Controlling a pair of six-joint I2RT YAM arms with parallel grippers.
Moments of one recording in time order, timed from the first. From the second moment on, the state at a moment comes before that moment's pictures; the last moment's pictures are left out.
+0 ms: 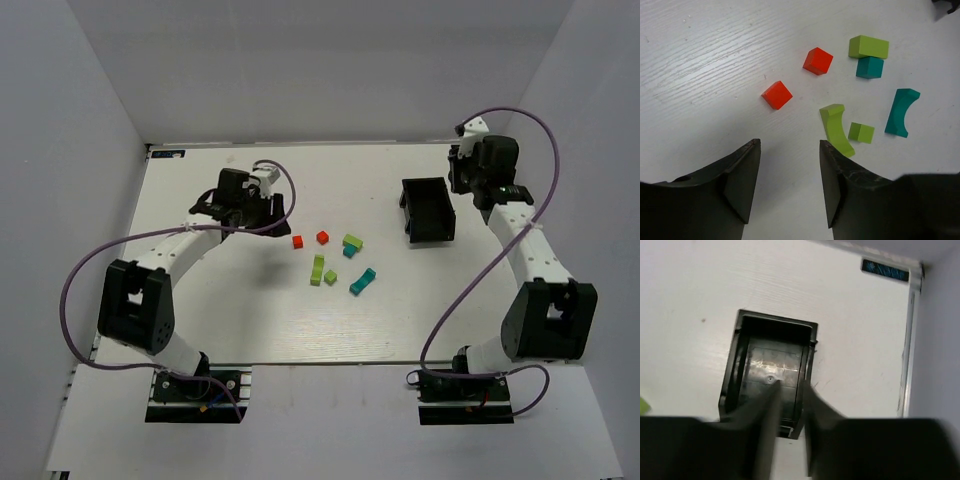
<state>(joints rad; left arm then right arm) -0.30 1.54 1.08 -0.31 0.41 -0.13 0.02 1.48 1.24 -0.27 -0.12 -0.23</state>
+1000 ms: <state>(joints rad) -0.50 1.37 1.07 -0.43 0.23 -0.01 0.53 1.40 0.88 -0.50 -0.67 -1.02</state>
